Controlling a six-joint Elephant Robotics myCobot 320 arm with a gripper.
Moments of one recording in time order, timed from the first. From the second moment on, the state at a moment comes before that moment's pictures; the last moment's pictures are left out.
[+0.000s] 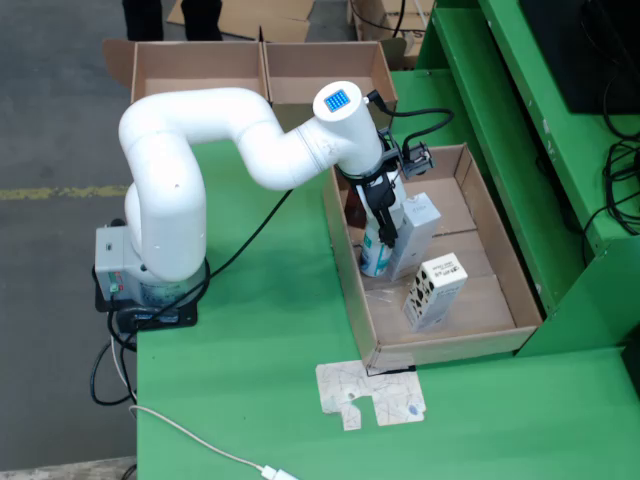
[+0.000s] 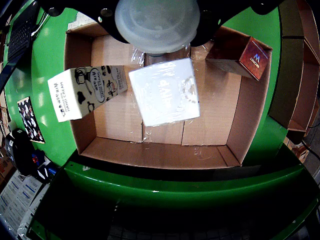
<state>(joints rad) 0.23 -0.05 -1.60 0.57 1.46 0.16</state>
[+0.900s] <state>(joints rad) 0.24 -0.03 -1.47 0.41 1.42 0.21</state>
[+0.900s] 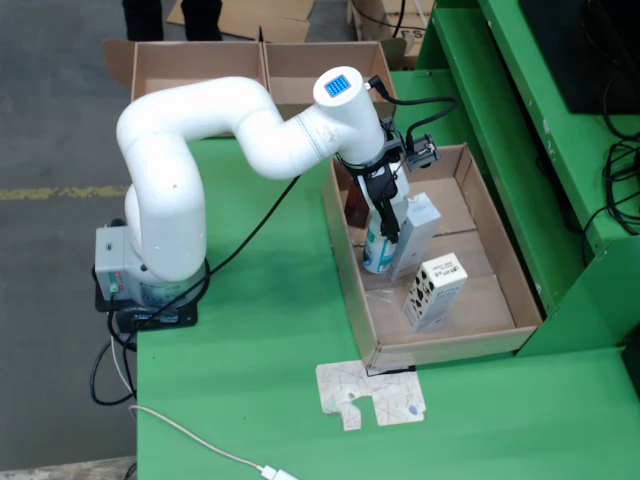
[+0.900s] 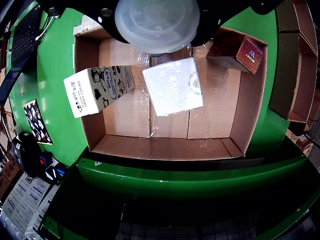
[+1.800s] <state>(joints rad) 0.25 -0.08 -1.17 0.17 1.40 0.24</state>
